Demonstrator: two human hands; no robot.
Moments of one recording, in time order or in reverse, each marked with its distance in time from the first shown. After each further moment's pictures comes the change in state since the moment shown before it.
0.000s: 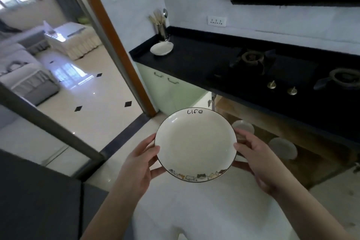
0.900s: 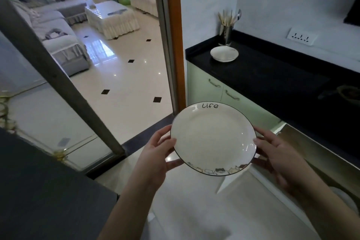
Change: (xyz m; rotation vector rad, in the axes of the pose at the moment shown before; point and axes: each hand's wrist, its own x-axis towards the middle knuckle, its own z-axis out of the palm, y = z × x) left_hand 0.145 0.116 -0.234 -0.176 0.096 0.085; right_hand 0.178 -0.033 0.271 -0.068 -0.184 0.003
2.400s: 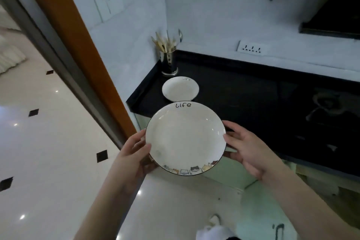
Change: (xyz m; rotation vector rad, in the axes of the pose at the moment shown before) left_hand 0.486 0.189 0.067 0.205 -0.352 -0.111; right_hand 0.402 -0.106 0.047 0.152 0.398 0.045
